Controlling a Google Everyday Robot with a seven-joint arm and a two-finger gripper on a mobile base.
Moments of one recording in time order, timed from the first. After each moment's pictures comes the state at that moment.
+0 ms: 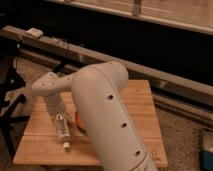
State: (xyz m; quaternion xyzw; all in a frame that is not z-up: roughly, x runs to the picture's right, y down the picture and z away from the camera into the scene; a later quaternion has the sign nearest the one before) arm -0.253 0.187 0.826 -0.35 0.26 0.48 0.76
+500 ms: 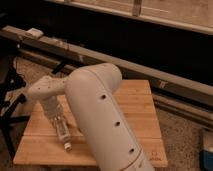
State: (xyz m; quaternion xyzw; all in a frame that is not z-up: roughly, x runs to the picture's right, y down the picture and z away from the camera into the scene) arm -0.264 0.202 0.821 -0.35 0.26 0.45 0.78
